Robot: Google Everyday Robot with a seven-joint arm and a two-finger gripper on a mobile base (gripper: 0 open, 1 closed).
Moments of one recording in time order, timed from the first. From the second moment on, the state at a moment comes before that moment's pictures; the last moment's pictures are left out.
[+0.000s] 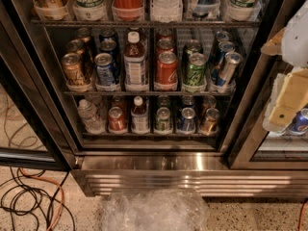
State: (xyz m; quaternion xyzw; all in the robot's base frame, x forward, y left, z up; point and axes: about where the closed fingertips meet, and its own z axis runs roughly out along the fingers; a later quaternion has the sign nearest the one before) arm 0.438 -0.217 0.976 -0.60 0.78 -0.03 0.16
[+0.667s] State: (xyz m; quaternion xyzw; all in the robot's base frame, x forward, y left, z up) arm 0.434 -0.215 0.959 -0.57 0.80 -0.01 0.18
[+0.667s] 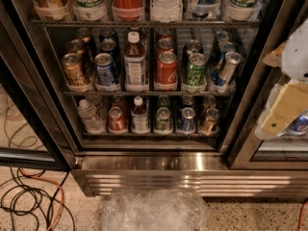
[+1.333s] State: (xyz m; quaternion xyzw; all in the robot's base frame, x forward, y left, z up) arm 0.427 -0.186 0.887 -0.46 0.85 0.09 0.25
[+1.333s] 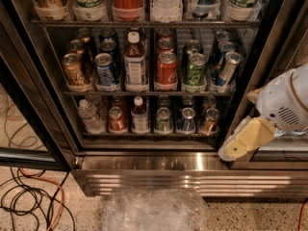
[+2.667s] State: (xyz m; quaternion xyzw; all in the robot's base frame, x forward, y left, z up) arm 0.430 -0.133 0.789 -0.38 0.87 0.10 0.29
